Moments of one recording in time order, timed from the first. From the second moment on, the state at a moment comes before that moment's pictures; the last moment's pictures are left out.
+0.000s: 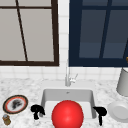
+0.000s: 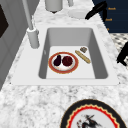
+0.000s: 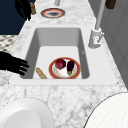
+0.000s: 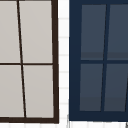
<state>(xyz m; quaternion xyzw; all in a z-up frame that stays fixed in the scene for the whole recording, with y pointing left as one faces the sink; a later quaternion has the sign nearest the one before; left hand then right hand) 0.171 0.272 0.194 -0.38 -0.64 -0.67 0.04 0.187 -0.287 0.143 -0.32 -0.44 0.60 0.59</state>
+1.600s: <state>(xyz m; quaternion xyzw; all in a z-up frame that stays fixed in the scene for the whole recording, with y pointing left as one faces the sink) 0.270 0.161 0.184 -0.40 -0.62 -0.67 0.06 0.179 -0.299 0.111 -0.32 -0.43 0.60 0.59</state>
